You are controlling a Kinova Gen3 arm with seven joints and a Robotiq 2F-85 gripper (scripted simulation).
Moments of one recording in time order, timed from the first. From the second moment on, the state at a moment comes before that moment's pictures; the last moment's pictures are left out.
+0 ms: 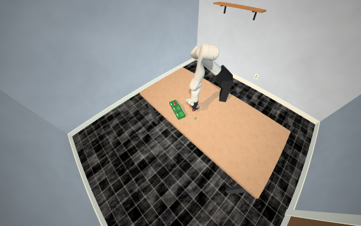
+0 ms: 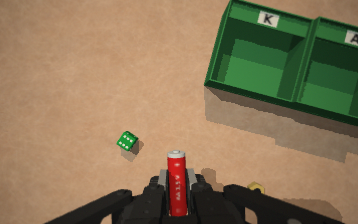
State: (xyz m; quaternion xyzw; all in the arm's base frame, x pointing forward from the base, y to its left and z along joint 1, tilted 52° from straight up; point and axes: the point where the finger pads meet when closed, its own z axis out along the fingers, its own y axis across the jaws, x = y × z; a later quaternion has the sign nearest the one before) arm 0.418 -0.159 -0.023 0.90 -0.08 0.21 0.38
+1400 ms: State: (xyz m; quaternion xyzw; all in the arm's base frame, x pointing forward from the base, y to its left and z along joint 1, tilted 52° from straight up) arm 0.403 -0.291 0.123 0.87 -0.20 0.26 0.36
